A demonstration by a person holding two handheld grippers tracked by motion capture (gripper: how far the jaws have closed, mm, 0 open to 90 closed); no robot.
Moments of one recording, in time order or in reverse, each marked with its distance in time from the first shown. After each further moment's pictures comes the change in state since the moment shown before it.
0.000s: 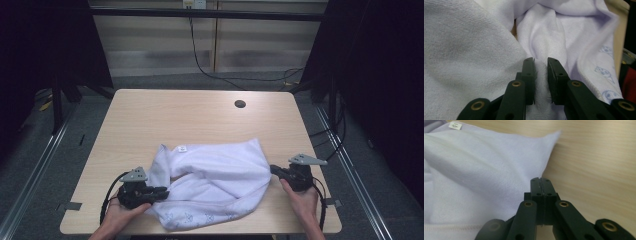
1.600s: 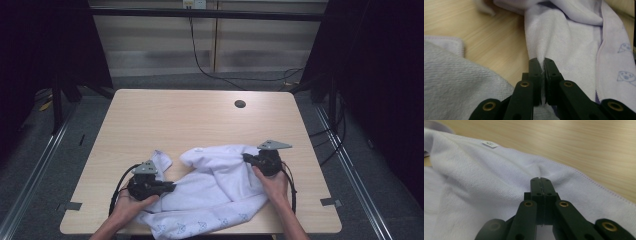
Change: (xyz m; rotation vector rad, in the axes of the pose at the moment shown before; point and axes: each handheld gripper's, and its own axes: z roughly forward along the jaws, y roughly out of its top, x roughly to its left) left arm 0.012 0.024 0.015 0.018 0.028 0.018; right arm 0.034 0.043 0.070 -0.003 0.082 -0.061
